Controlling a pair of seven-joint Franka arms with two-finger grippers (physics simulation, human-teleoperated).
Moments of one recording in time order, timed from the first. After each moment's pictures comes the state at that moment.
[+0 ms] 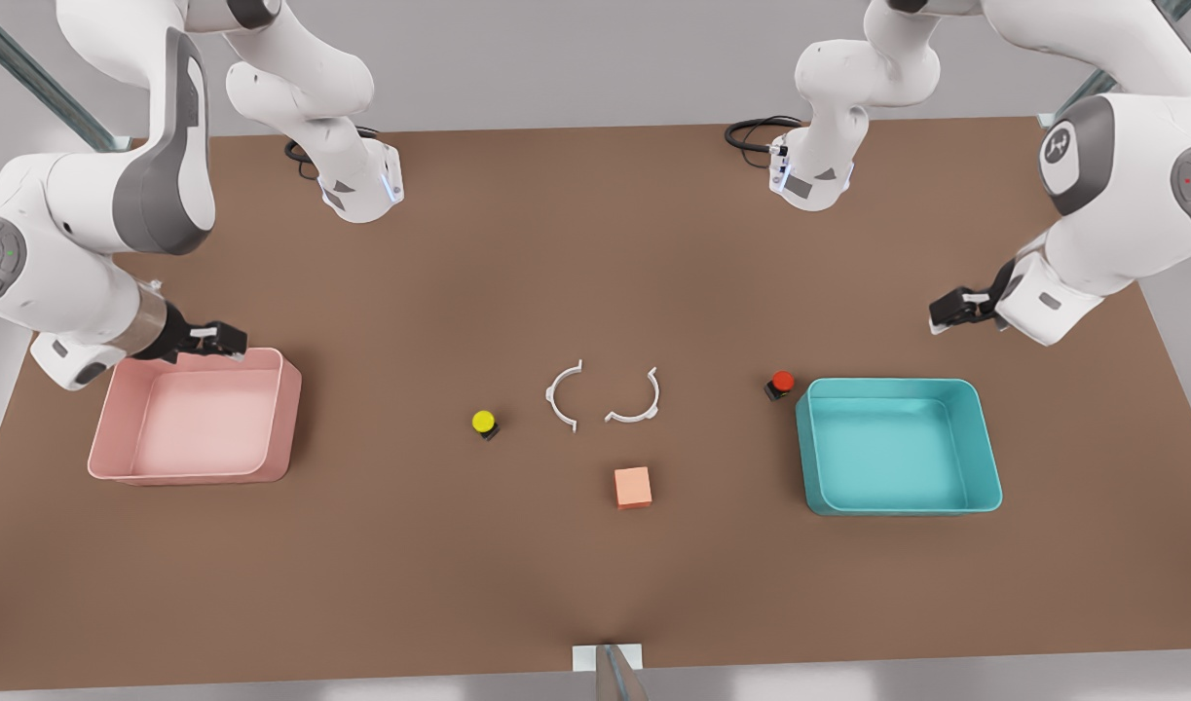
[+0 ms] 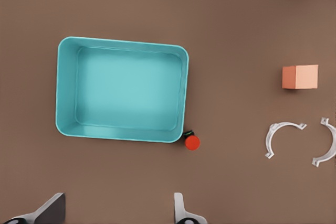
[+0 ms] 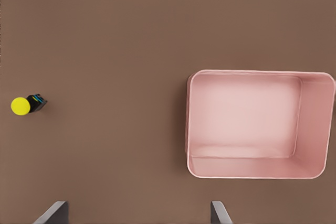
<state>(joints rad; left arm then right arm) -0.11 0.16 0.07 -1.38 -0.05 1.47 -0.09 0.07 0.16 -0.06 -1.48 -0.02 1.52 -0.02</state>
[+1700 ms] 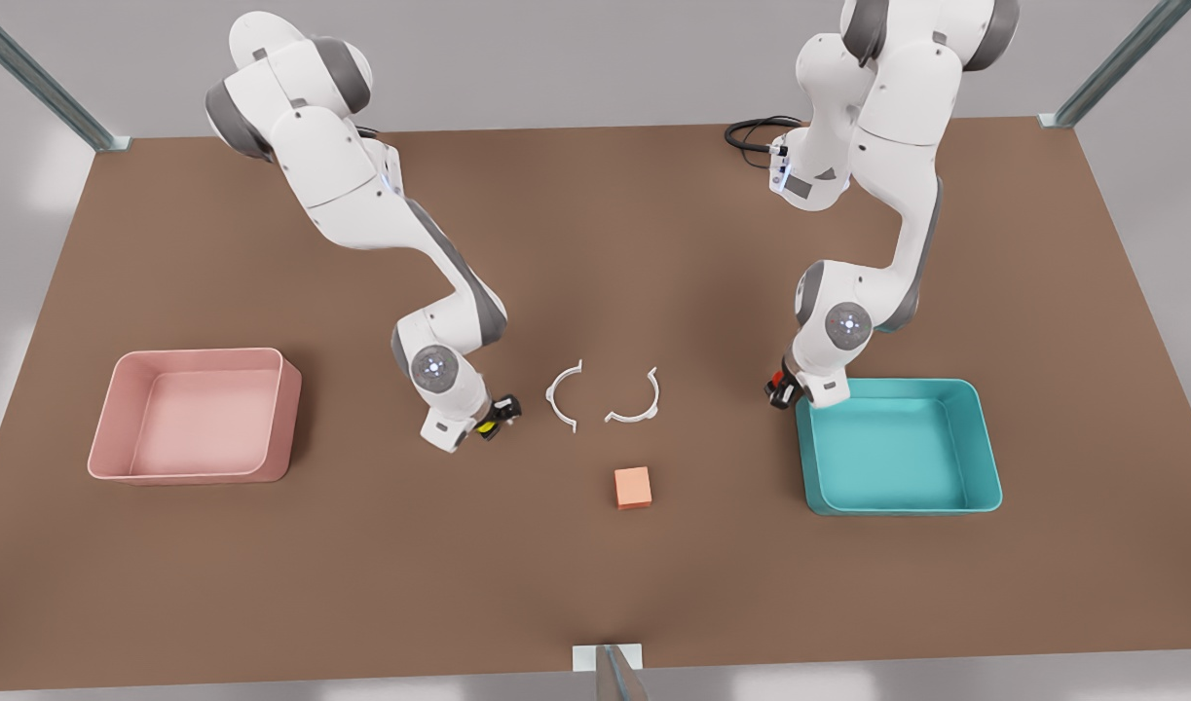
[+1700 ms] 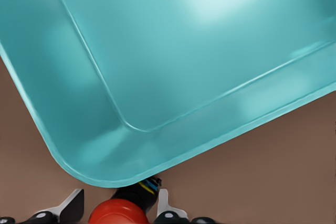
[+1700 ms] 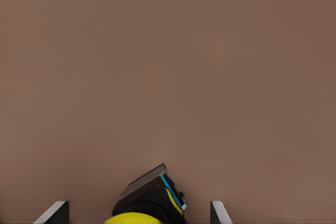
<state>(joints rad) -0.36 0.38 0.07 -2.23 -0.09 2.53 -1.29 0.41 0.64 0.08 -1.82 0.04 2.48 0.21</state>
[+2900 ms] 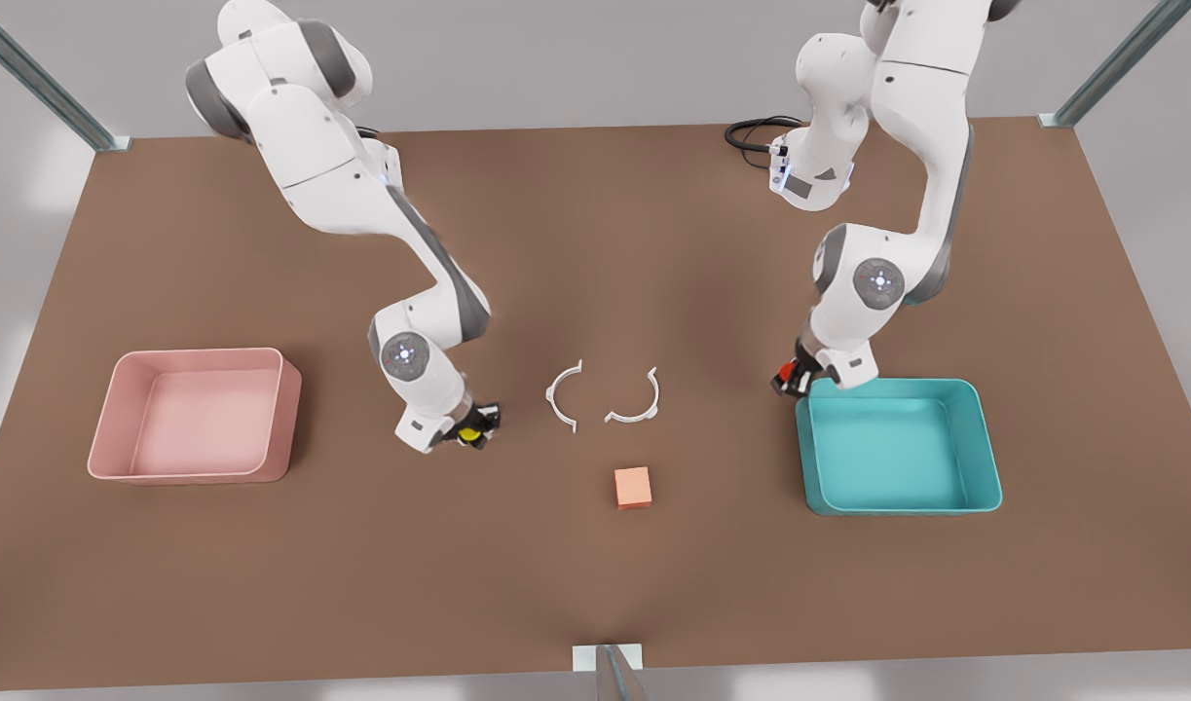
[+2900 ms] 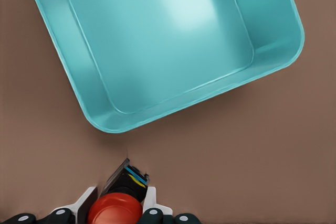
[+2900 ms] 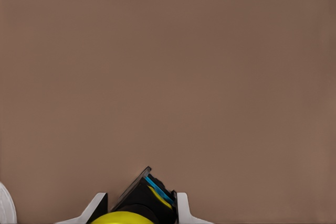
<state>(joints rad) -0.36 0.15 0.07 -2.21 -0.09 2.41 -1.39 0.36 0.53 0.08 -1.85 0.05 2.52 0.21</state>
